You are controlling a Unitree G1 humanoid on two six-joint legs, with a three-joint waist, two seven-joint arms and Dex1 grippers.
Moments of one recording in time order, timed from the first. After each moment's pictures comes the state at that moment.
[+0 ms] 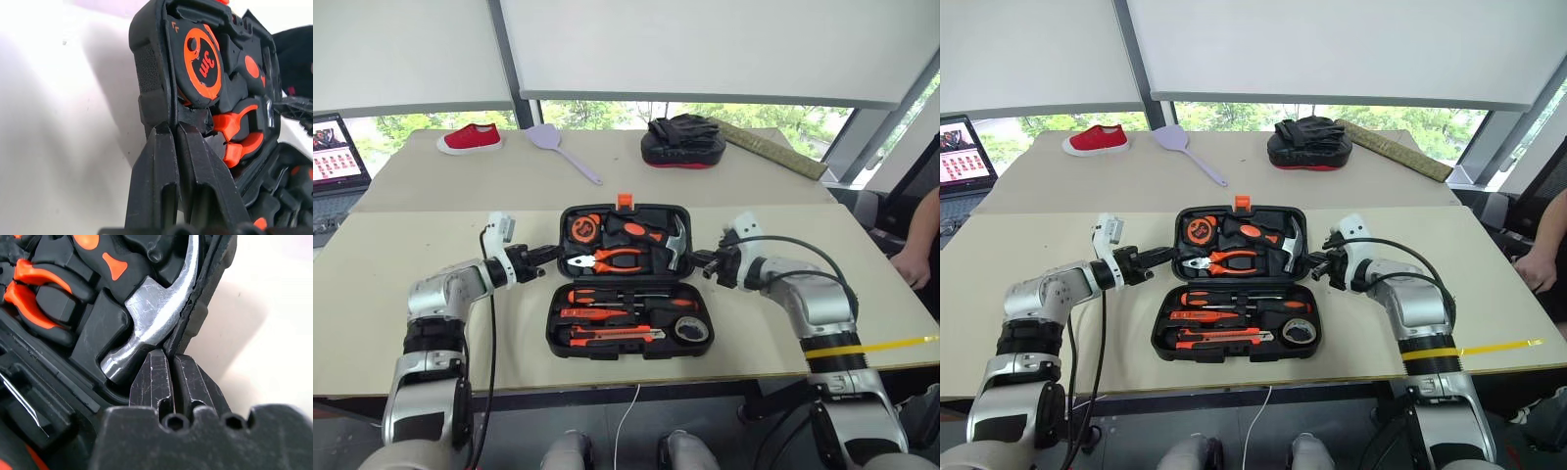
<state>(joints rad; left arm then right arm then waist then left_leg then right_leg) -0.66 0.50 0.23 0.50 -0.46 0.60 -0.92 -0.59 -0.46 0.00 0.18 0.23 0.52 0.74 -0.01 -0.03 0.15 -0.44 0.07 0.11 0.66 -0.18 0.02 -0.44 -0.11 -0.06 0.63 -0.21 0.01</state>
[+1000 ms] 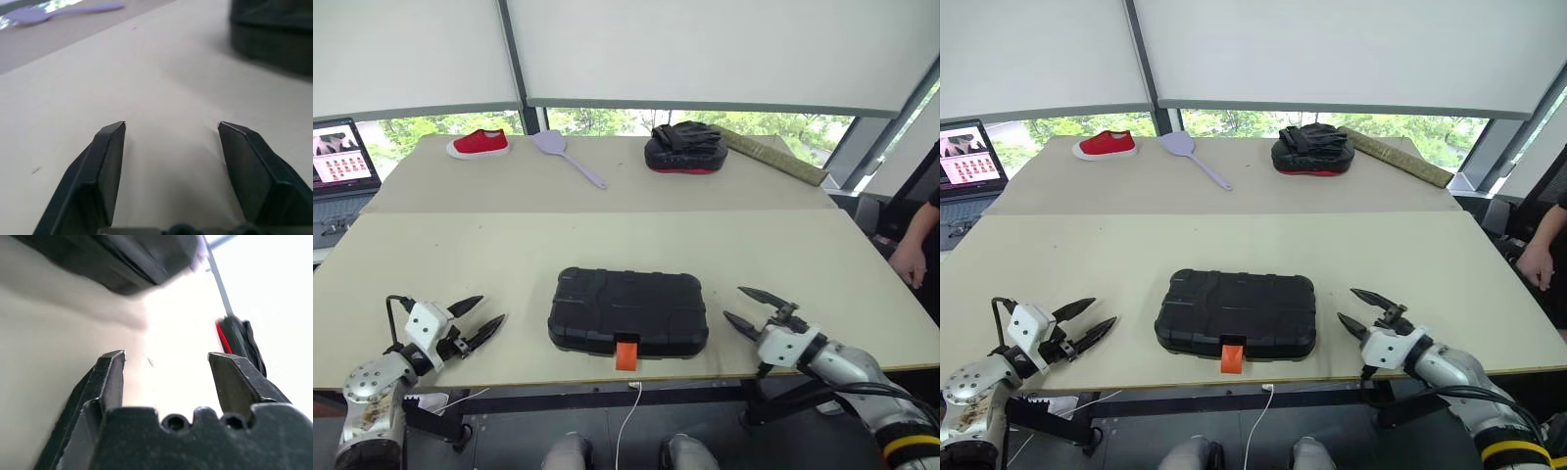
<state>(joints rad) -0.11 0.63 0.31 0.50 -0.32 -0.33 -0.99 -0.08 -0.76 0.04 0.35 -0.22 -0.78 0.35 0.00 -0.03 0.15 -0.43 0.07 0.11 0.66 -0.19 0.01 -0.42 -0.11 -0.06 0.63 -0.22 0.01</state>
